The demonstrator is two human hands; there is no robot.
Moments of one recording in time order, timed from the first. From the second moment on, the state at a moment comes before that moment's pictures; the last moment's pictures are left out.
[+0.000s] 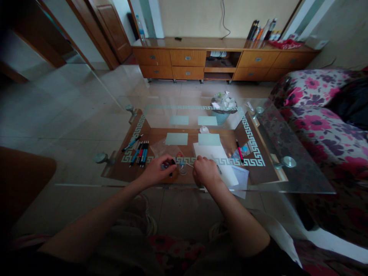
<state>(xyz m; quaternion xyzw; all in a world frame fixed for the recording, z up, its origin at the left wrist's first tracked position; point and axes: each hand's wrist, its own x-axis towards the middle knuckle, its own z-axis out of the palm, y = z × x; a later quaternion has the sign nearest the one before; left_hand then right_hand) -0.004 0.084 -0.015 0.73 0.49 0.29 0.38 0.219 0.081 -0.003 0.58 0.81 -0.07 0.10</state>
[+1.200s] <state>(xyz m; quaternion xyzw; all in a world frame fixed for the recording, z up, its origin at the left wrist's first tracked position) -0.001 0.081 -0.019 0.70 0.44 0.27 0.50 0.217 0.096 -0.003 0.48 0.44 -0.57 -0.50</state>
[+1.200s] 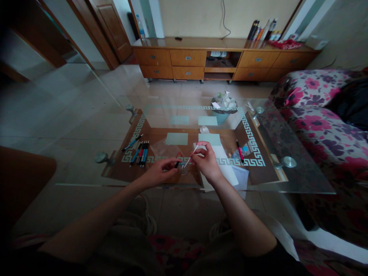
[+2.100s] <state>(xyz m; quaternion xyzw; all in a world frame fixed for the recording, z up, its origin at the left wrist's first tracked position) -0.003 0.080 -0.025 0.72 0.40 0.26 0.51 0.212 0.095 -0.009 0.45 0.47 -0.58 -0.50</state>
